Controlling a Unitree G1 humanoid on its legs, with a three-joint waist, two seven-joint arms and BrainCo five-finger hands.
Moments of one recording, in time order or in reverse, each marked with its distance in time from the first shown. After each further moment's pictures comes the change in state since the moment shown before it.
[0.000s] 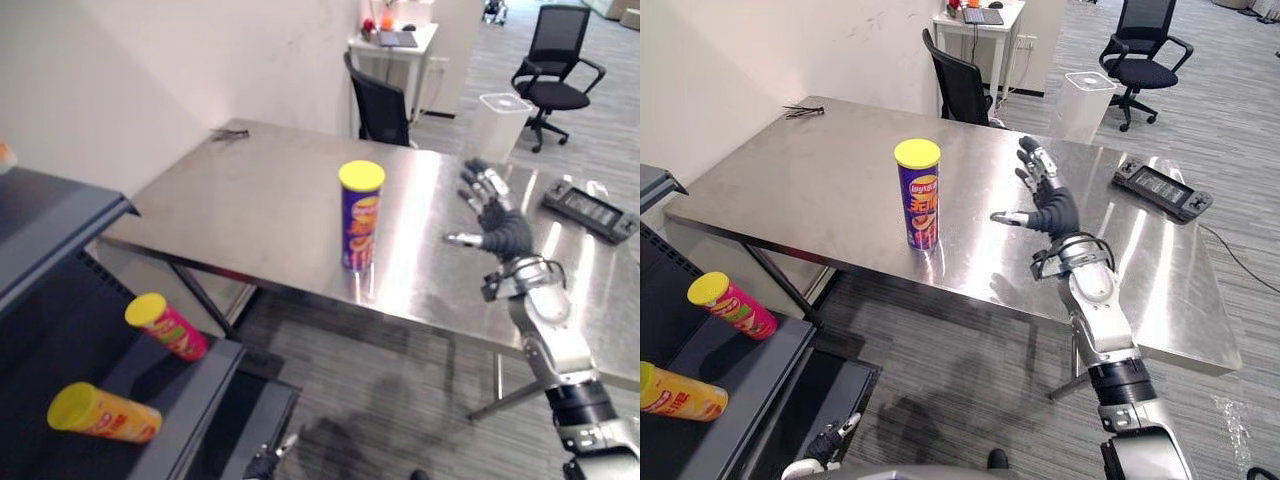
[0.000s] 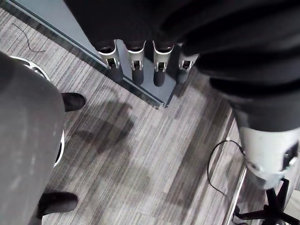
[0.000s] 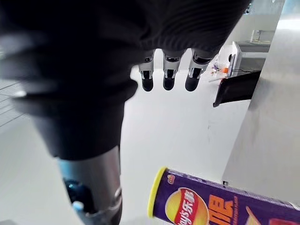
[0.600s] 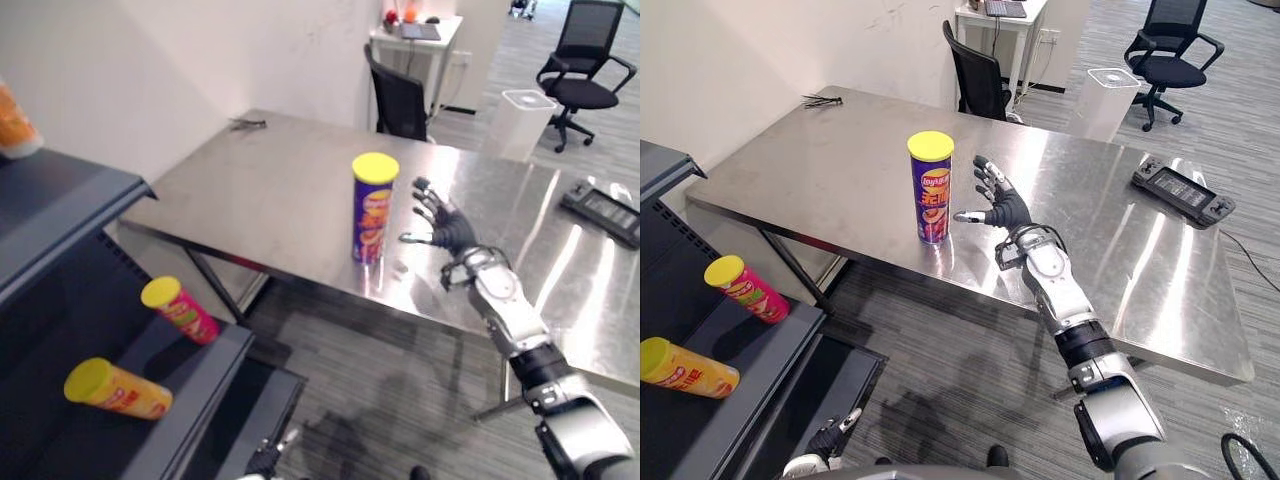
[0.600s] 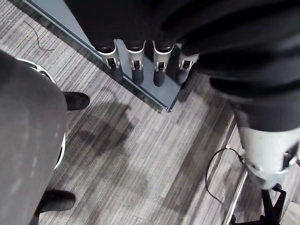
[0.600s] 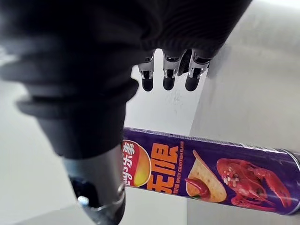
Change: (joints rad) left arm -0.002 -0.002 -0.001 -0.013 -0.010 0.001 0.005; right arm -0.208 0.064 0.160 0.288 -0.003 0.069 -0.006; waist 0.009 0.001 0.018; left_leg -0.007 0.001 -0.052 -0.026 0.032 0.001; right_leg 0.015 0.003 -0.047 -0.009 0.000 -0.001
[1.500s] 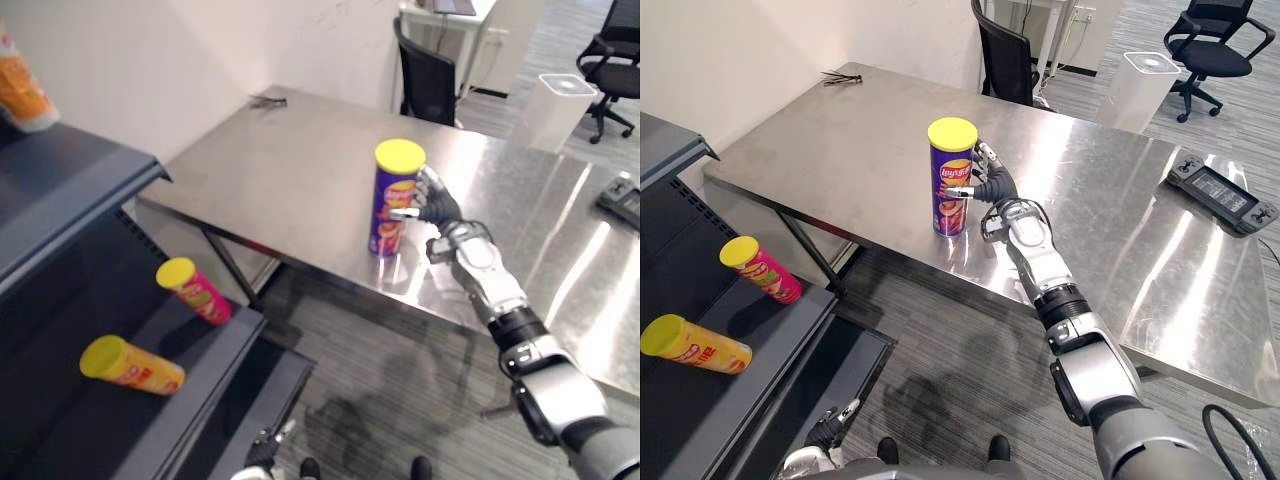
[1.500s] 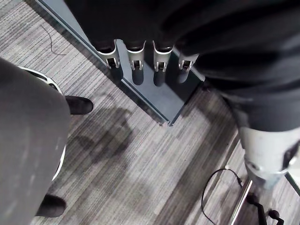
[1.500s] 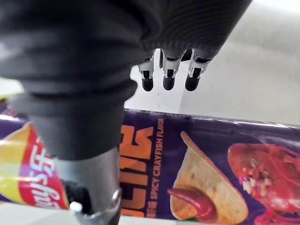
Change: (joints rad) left arm -0.007 -0.005 -0.002 -0.041 -0.042 0.000 0.032; right arm -0.210 0.080 -0.007 0.235 -0.017 0.038 -0.066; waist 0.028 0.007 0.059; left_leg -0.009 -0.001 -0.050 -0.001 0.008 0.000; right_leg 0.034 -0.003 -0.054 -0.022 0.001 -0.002
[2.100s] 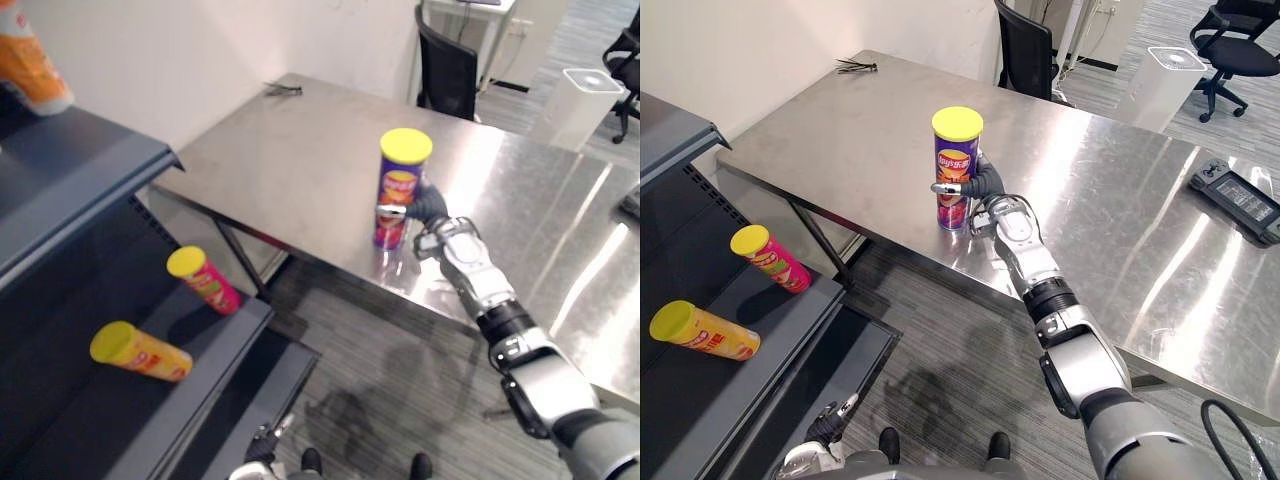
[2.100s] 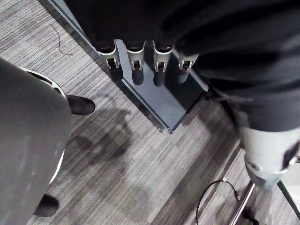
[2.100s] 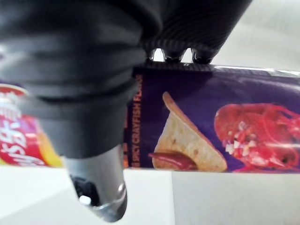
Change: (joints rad) left arm -0.011 -0.001 0.001 -0.006 -0.038 -0.001 0.006; right arm -0.049 0.059 0.028 0.040 -0.001 0.012 0.006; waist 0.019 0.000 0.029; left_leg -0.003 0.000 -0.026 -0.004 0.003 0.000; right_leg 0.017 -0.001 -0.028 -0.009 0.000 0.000
